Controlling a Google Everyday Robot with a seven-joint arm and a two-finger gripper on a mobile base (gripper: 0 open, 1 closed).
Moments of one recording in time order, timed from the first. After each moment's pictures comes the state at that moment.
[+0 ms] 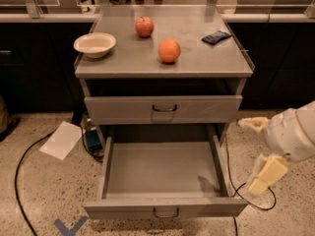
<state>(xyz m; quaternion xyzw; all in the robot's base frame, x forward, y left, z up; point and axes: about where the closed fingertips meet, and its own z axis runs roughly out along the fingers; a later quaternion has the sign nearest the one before) 0.408 -0.201 0.800 -0.60 0.75 0.18 0.24</state>
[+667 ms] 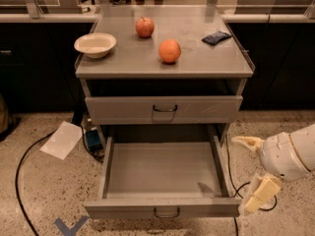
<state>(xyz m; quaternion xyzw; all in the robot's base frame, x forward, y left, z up) 0.392 -0.195 0.749 -0.59 0.72 0.23 0.26</state>
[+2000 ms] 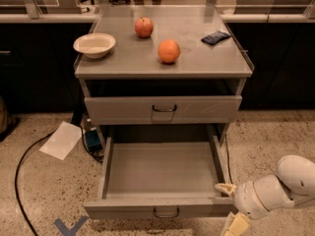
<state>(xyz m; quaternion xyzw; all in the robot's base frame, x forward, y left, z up) 0.366 -0.192 0.544 -0.55 0.75 0.31 0.20</state>
